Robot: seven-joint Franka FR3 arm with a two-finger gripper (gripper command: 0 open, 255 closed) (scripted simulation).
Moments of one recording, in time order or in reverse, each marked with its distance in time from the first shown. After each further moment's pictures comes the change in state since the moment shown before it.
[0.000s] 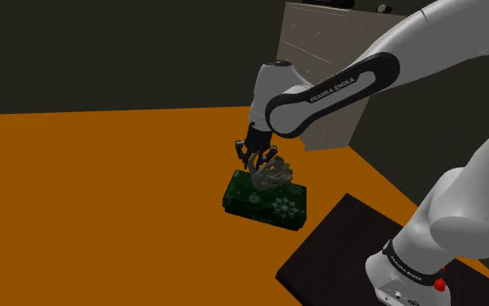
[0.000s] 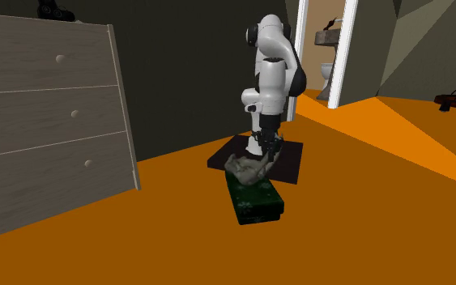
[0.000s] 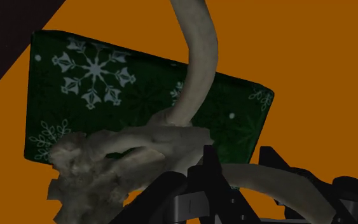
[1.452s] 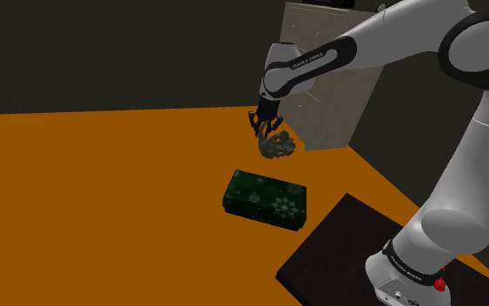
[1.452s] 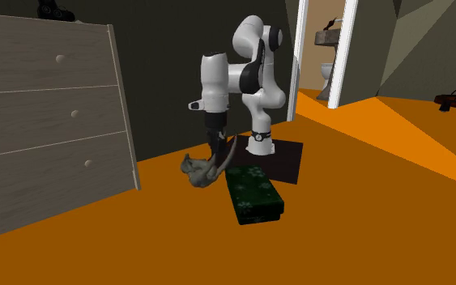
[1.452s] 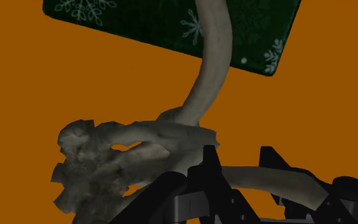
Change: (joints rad) arm -0.161 0.225 -0.157 0.341 -0.001 -0.135 -0.314
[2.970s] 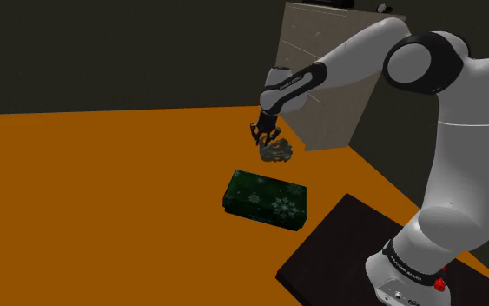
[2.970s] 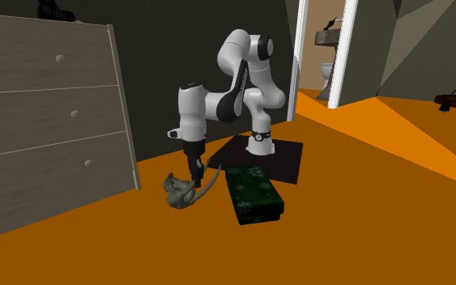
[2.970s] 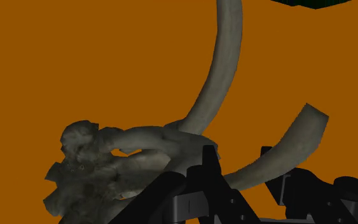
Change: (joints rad) arm -0.064 0.261 -0.035 0.123 0.012 0.134 -0.112
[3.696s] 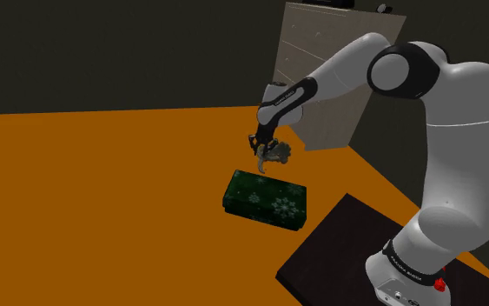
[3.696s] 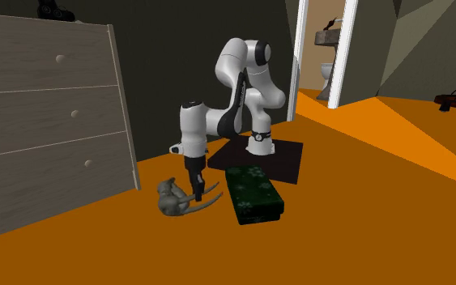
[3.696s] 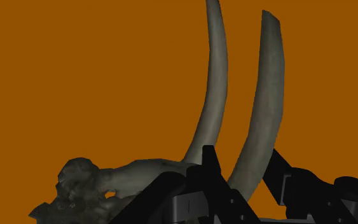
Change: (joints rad) arm 0.002 0.102 0.001 -0.008 0.001 0.111 -0.003
